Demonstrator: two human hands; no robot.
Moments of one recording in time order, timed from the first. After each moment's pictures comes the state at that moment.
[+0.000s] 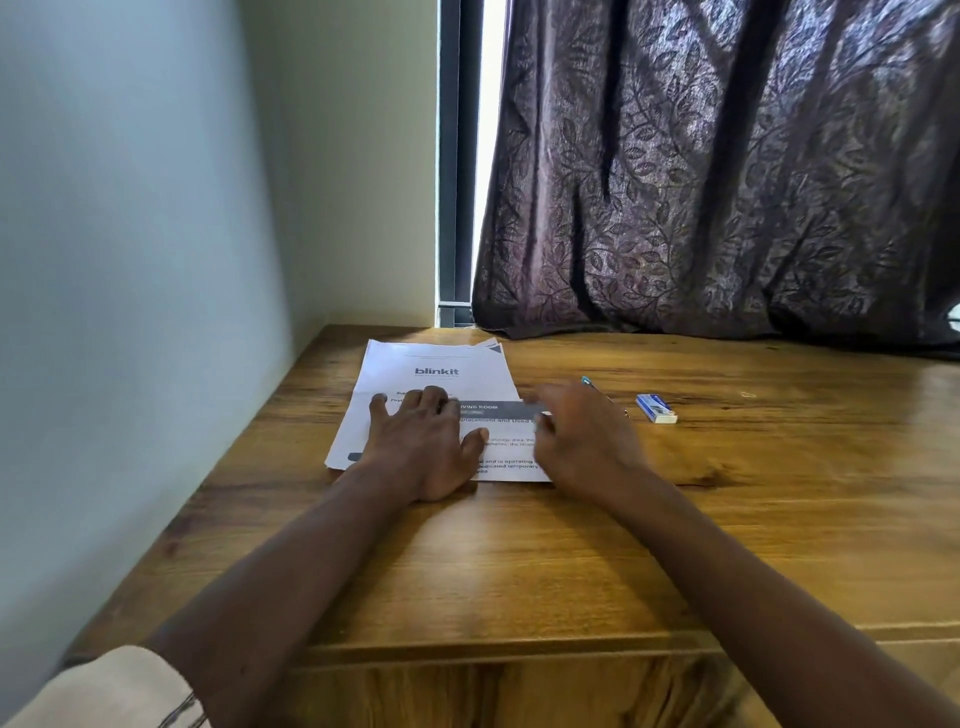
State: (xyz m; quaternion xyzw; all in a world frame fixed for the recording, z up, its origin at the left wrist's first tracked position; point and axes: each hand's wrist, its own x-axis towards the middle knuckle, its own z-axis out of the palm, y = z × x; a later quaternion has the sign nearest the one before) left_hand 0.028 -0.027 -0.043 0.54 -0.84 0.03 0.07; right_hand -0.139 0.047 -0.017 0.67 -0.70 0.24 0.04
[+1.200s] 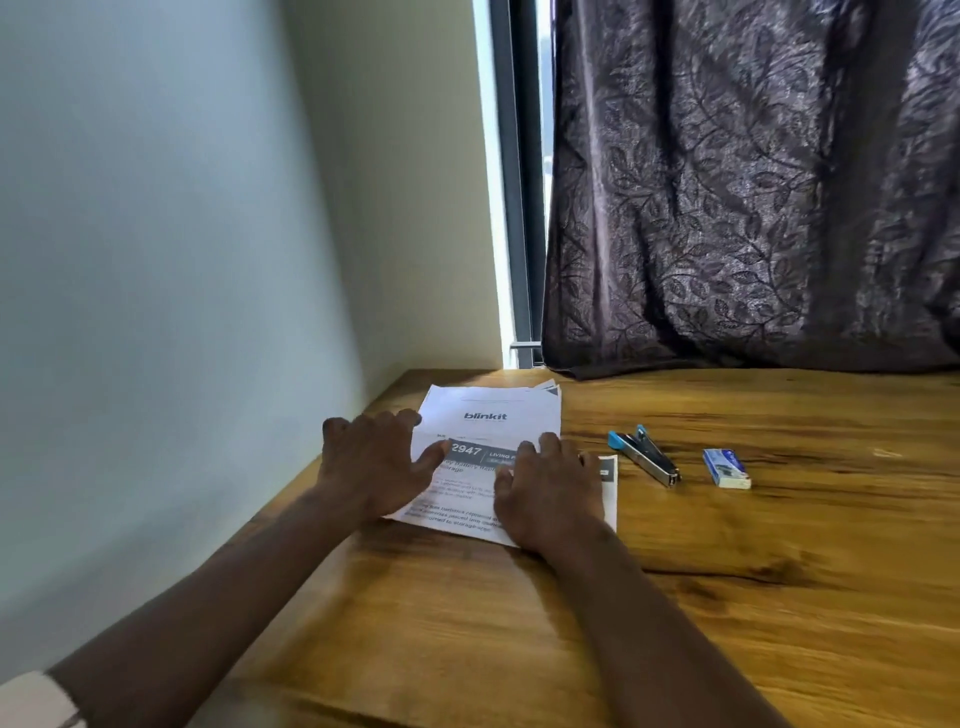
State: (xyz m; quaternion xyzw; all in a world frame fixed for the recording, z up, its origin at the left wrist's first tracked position) left_hand 0.055 -0.026 -0.013 0.70 -0.70 0.13 0.11; right_hand -0.129 -0.011 -0.046 0.72 -0.68 0.15 -0.01
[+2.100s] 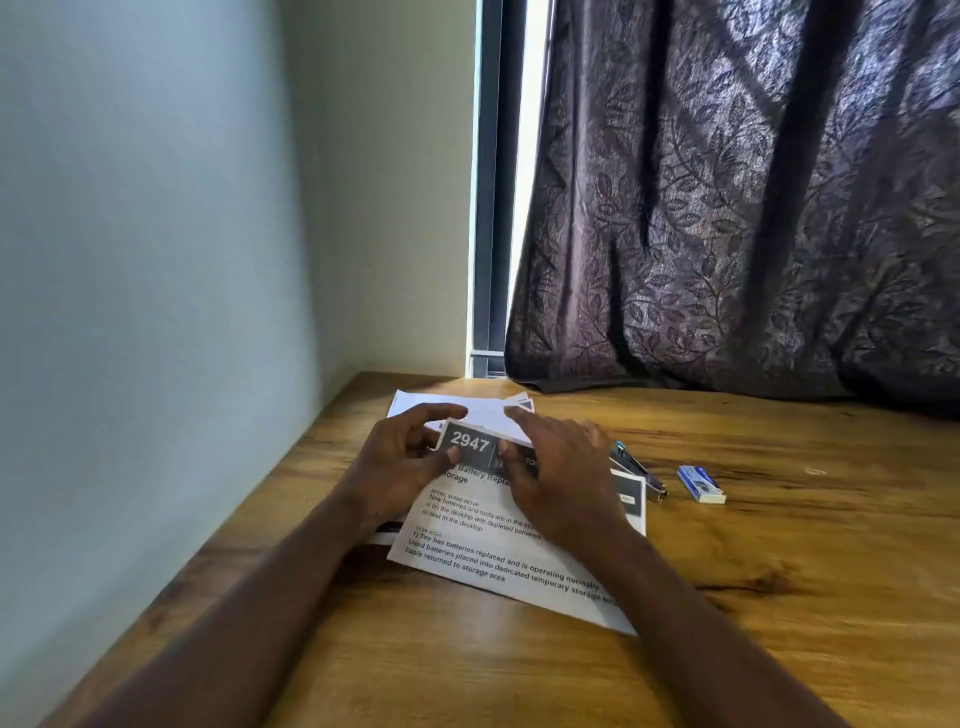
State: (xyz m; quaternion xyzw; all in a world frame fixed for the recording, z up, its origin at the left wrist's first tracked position) left_hand 0.063 -0.053 -0.032 0.39 -0.68 -0.41 0.46; right_hand -0.131 -0.014 -0.029 0.71 -0.62 0.32 0.04
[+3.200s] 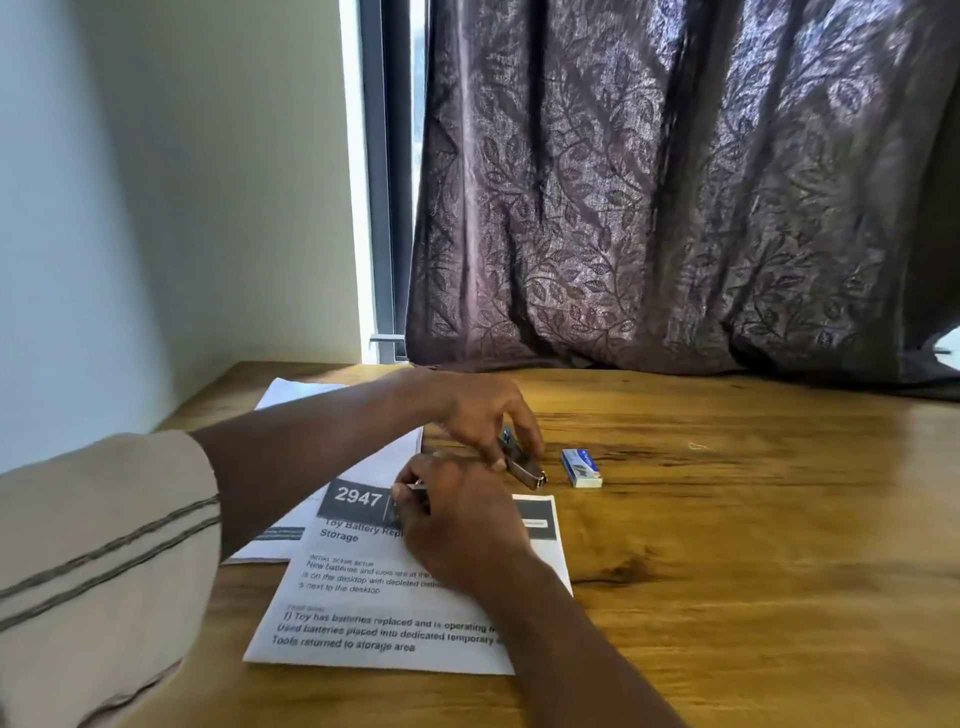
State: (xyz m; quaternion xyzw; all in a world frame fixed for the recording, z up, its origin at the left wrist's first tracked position) left_hand -0.146 -0.135 0.026 0.22 -0.97 -0.09 -0.07; right_hand -0.173 0.006 -0.046 0.74 -0.61 0.30 -0.05
